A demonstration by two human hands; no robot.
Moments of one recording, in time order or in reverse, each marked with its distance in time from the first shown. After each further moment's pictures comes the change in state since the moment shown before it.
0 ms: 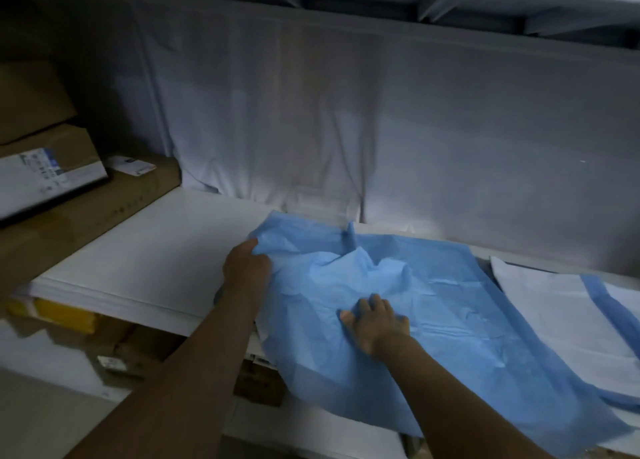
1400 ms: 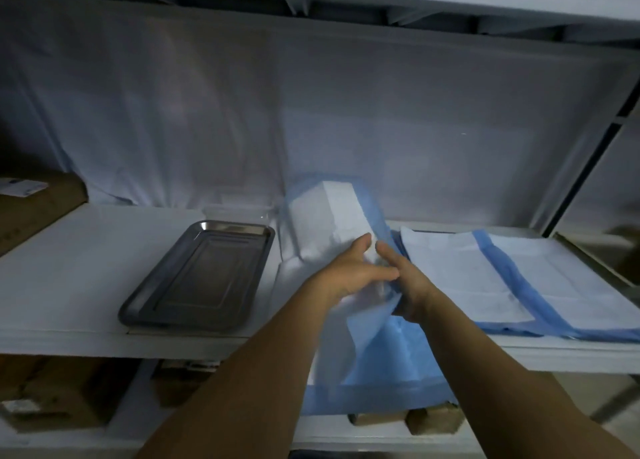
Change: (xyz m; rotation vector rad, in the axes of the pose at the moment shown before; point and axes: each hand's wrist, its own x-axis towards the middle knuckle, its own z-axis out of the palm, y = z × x) left_hand -0.153 0.052 0.192 0.288 -0.926 0.208; right_hand -0.047 0.155 -0.071 1.496 -0.039 0.282
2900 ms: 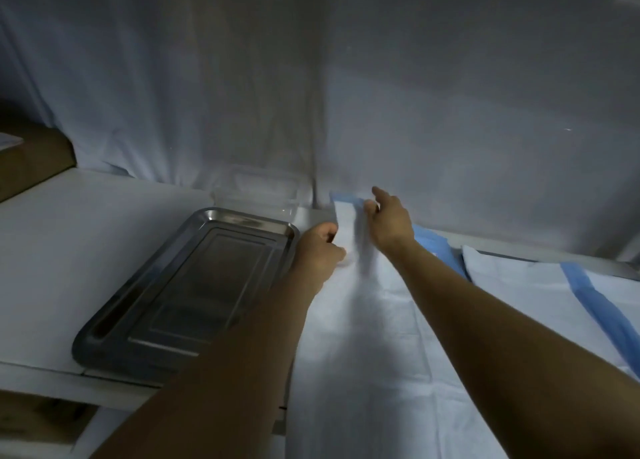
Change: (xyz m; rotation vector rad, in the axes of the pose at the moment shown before) left_hand 0.127 -0.088 -0.104 -0.270 0.472 -0.001; right_hand 0.169 -0.073 0.096 -0.866 0.345 -0.540
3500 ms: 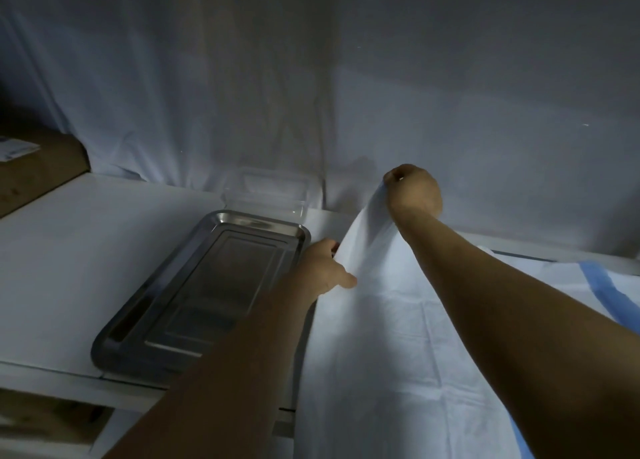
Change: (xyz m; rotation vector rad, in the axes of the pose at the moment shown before) left_hand -0.012 0.000 -0.025 0.317 -0.214 -0.108; right_hand 0.023 -0.028 -0.023 -0.004 0.236 0.122
